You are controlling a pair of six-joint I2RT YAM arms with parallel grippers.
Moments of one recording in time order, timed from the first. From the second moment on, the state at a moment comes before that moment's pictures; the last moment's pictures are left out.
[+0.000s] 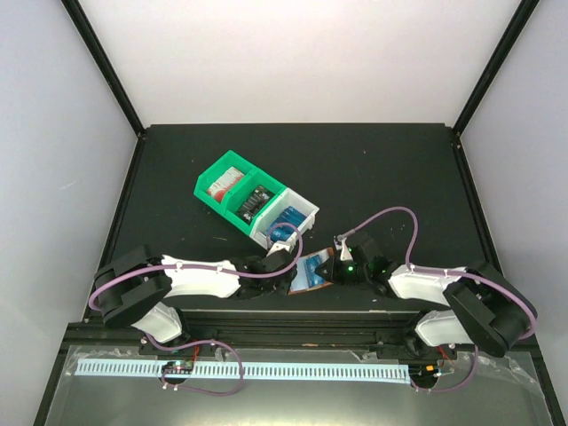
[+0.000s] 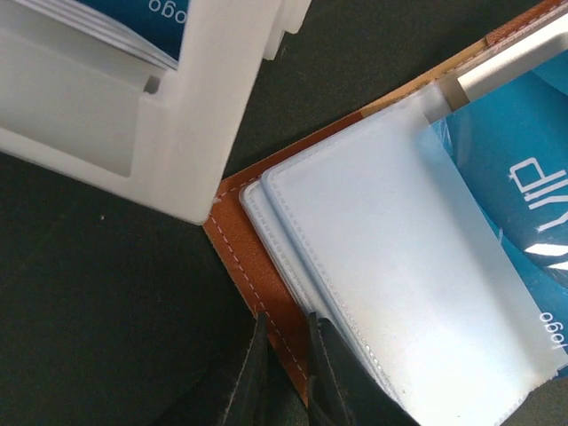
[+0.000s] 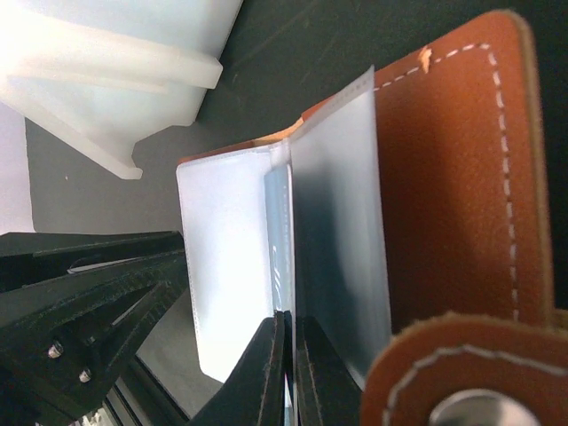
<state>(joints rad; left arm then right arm) -1.08 1.52 0.62 -0.13 -0.24 -0.78 0.70 1.33 0.33 0.22 -0.40 0.90</state>
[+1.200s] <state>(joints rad) -1.10 1.55 0.63 -0.08 -0.18 -0.72 0.70 1.30 0.34 0.12 -0.35 0.91</state>
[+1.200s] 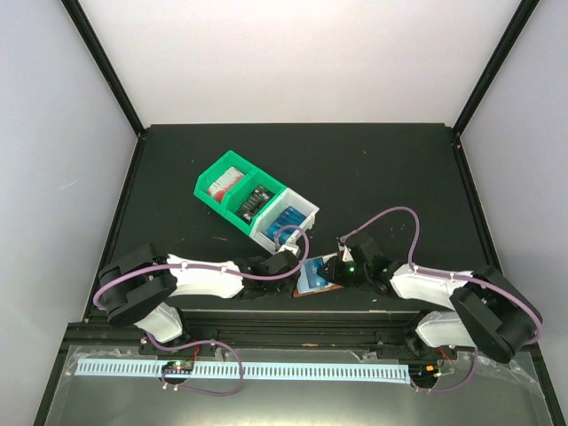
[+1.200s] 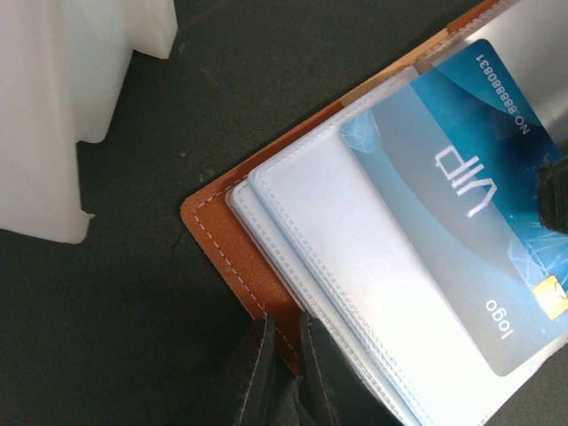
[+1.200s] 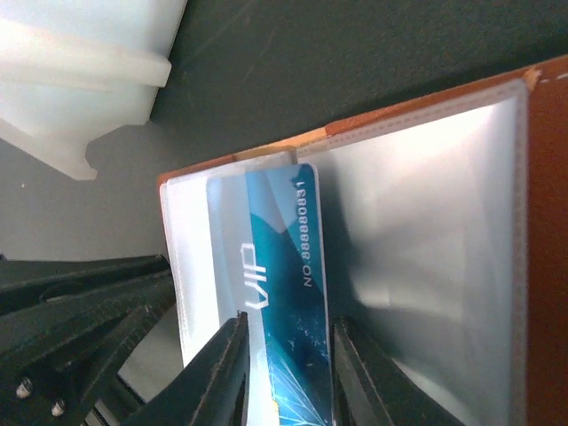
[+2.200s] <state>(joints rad) -1.11 1.57 0.64 -0.04 -0.13 -0.64 0.70 1.39 0.50 -0.11 -0.36 0.62</state>
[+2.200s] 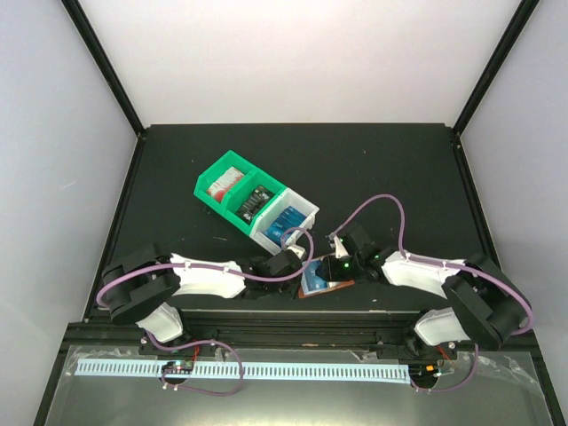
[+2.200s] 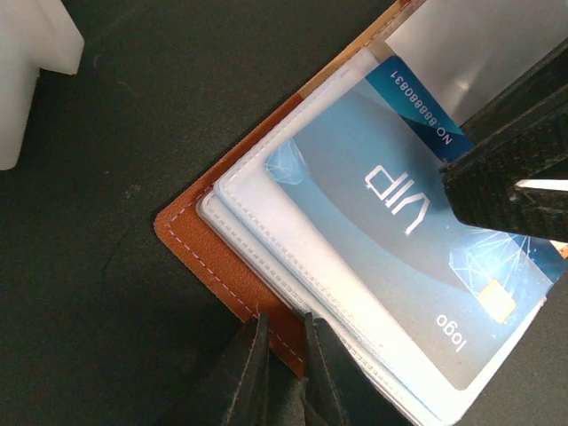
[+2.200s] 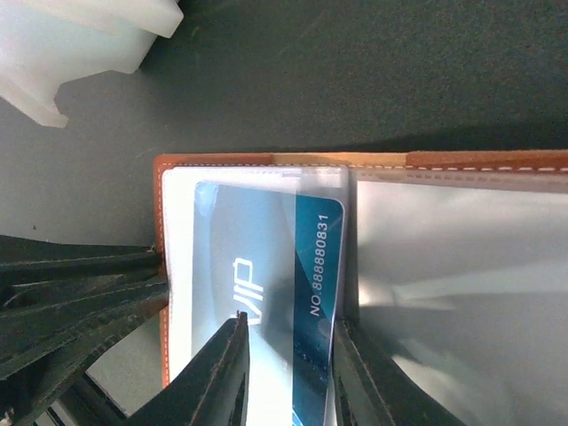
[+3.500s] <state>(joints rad) -1.08 1.42 0.63 -0.03 -0.15 -0.64 0.74 1.12 0.65 -0.43 -0.07 0.58</state>
